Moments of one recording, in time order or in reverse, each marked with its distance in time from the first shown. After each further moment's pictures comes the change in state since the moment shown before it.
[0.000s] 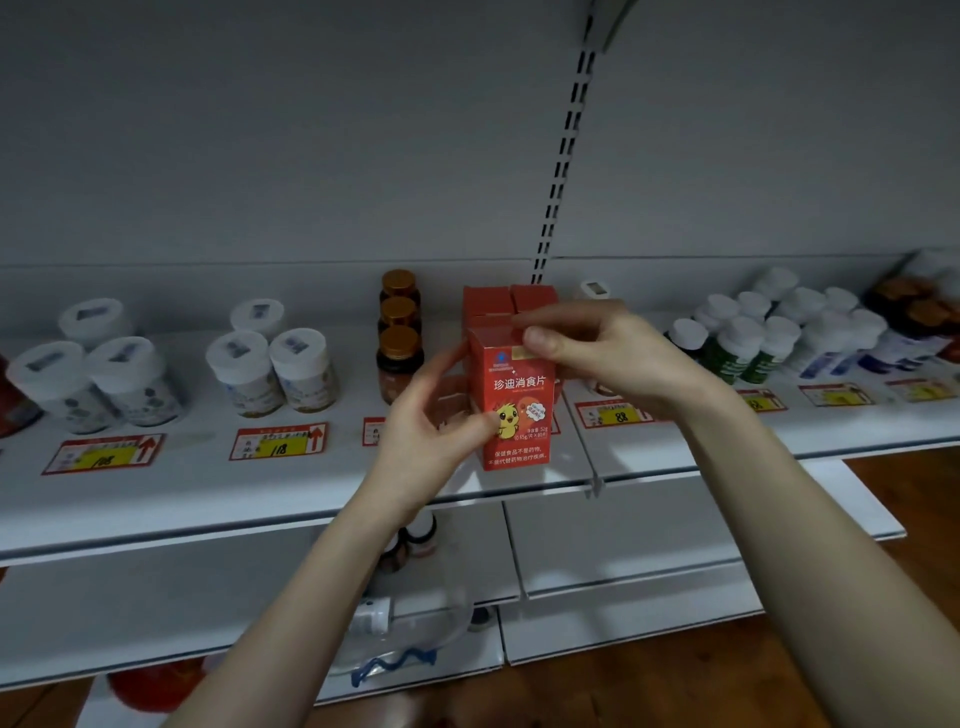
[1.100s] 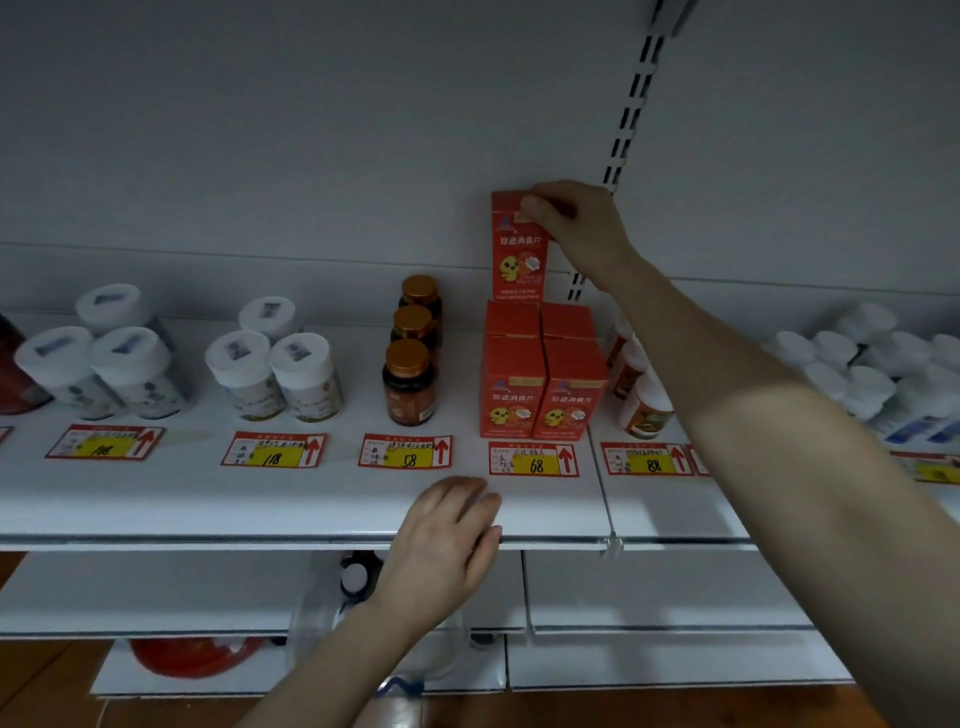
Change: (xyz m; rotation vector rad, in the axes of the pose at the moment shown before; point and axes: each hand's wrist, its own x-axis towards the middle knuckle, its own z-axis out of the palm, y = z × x) left_hand -0.013 -0.129 0.001 1.176 -0.014 0.435; right_hand 0.182 0.038 -0.044 -0.162 0.299 -0.247
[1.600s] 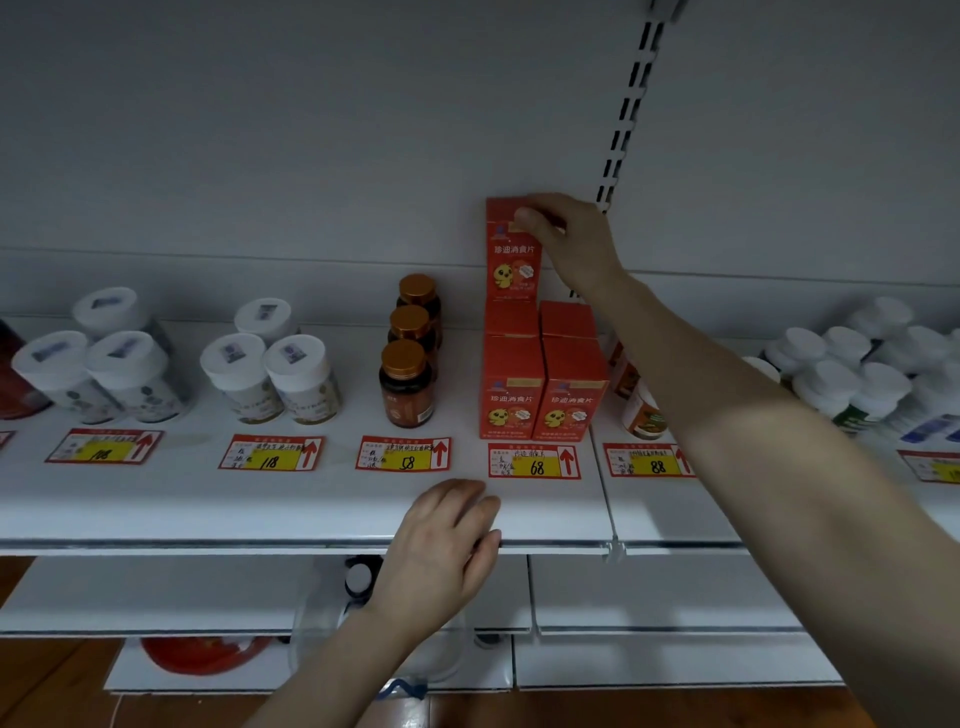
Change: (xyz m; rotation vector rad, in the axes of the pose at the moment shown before) left_hand -0.001 0.000 0.001 0.016 0.003 -0.006; right_hand -0.009 0.010 0.012 0.025 0.025 -0.056
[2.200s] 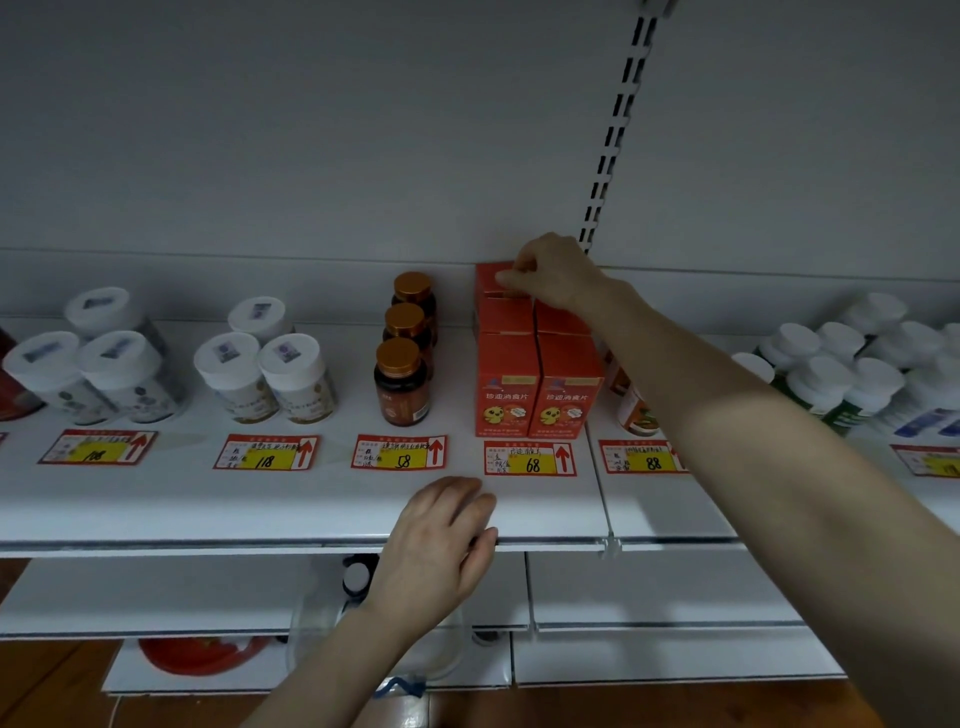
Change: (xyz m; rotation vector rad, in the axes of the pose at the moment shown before) left_hand 0.000 0.000 0.001 0.016 0.012 0.005; right_hand -0.003 0.008 0.006 -0.455 -0.366 0.251
